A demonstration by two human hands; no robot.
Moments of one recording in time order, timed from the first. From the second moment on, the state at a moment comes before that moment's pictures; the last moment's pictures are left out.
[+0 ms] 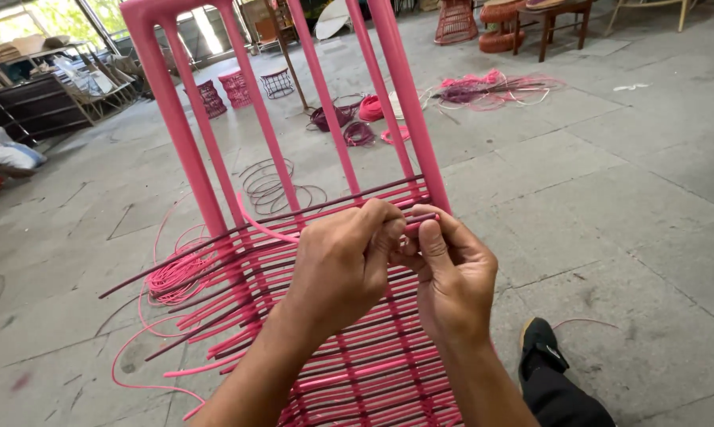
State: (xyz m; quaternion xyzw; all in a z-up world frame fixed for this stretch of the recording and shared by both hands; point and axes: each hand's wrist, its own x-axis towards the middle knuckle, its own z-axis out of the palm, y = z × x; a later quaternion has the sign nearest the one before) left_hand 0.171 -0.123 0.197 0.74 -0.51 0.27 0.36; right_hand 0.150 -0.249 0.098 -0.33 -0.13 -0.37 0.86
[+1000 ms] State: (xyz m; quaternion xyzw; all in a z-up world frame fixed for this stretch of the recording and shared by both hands) left_hand 0.191 -0.127 0.229 0.81 -0.49 0.07 0.31; right_hand 0.168 -0.261 0.083 -0.26 -0.17 -0.36 0.88
